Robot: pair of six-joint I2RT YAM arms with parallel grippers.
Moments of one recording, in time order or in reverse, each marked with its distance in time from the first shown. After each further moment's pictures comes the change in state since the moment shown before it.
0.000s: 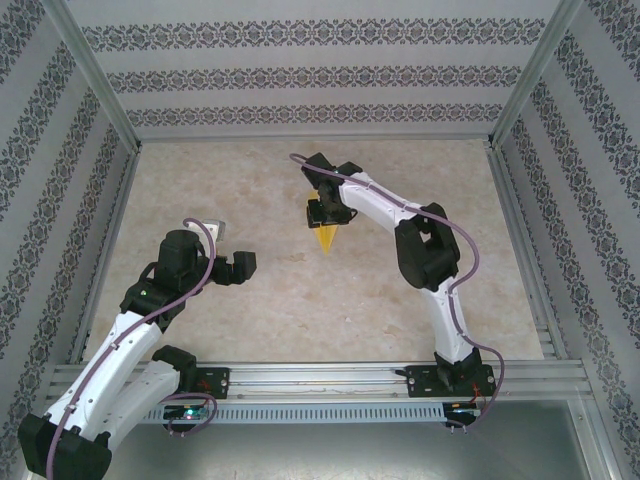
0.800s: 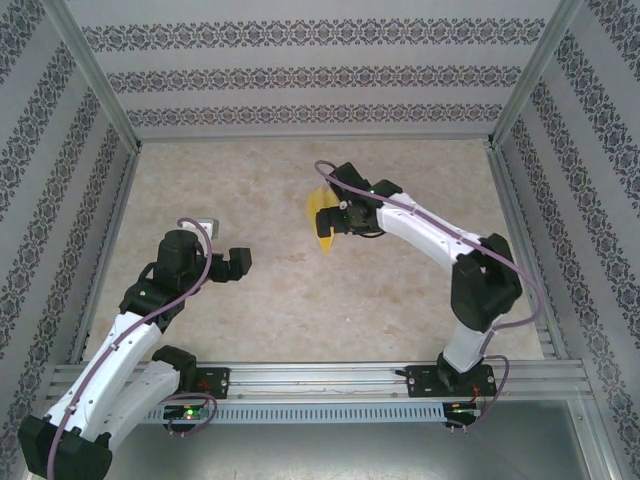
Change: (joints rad) left arm 0.013 -0.004 0.000 -0.003 -0.092 -0.039; right arm 0.016 -0.479 -0.455 0.153 0.065 0.008
